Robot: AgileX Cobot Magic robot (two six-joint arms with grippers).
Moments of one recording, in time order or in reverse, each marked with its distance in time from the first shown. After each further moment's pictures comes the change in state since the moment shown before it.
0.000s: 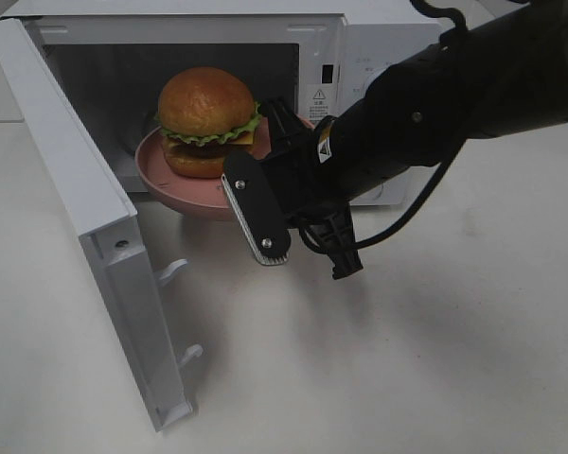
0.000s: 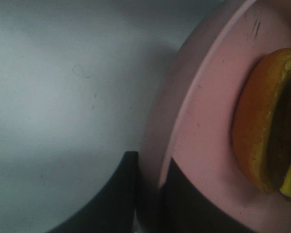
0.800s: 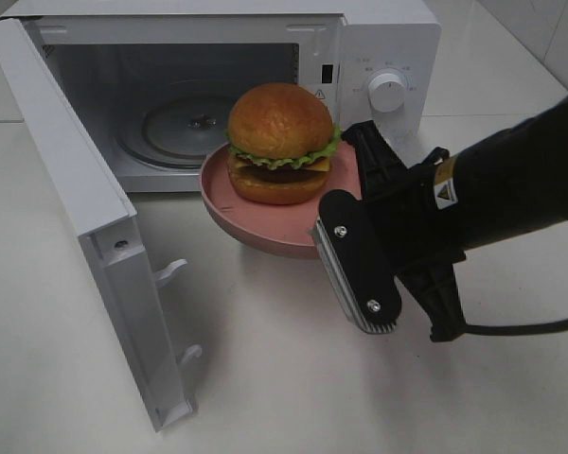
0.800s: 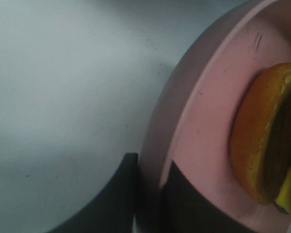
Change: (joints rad) left arm 0.000 0.000 0.000 0.000 0.000 0.000; right arm -0.005 -0.326 0.328 0.003 0.009 0.031
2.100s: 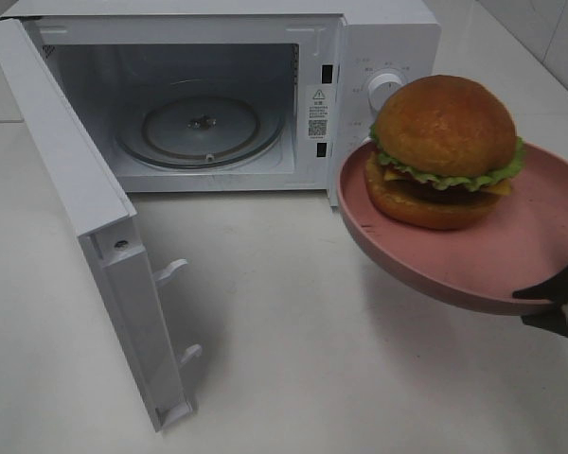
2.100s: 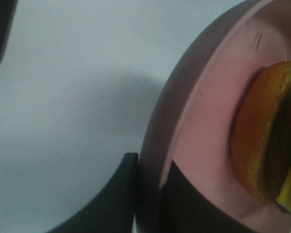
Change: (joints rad) left arm 0.000 0.000 0.000 0.000 0.000 0.000; right arm -0.001 -0.670 0.253 -0.162 0.401 0.239
